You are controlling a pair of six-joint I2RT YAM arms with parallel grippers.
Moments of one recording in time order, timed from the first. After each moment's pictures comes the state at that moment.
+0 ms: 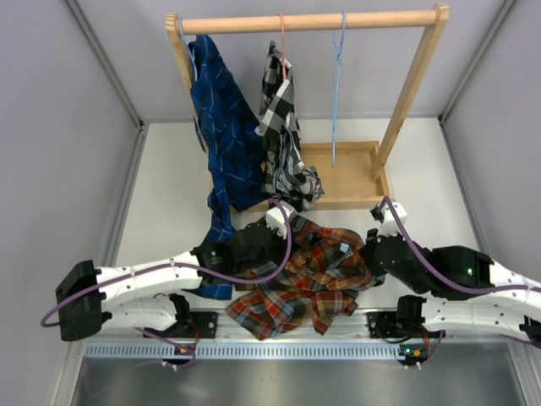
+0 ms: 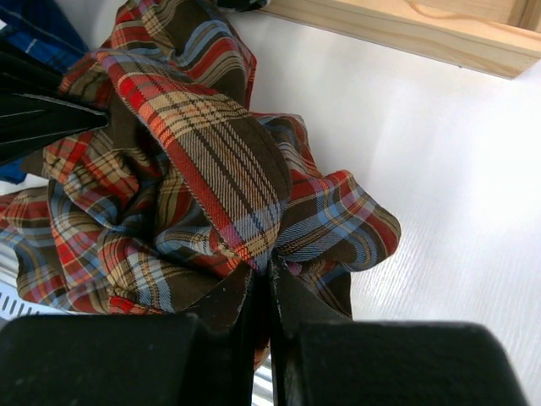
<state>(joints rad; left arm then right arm) -1.14 1.13 0.70 0.01 -0.21 -0.40 1.30 0.67 0.96 -1.10 0.66 0.73</state>
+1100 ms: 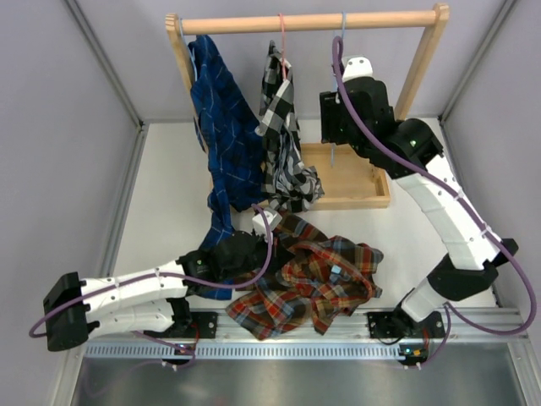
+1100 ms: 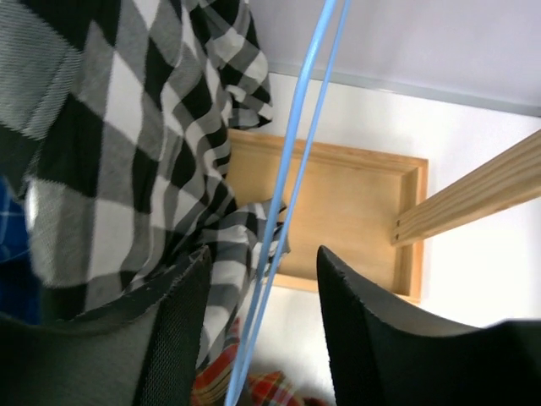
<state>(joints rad) -1.14 0.98 0.58 0.03 -0.12 -0.56 0.77 1.57 2.13 -1.01 0.52 0.23</state>
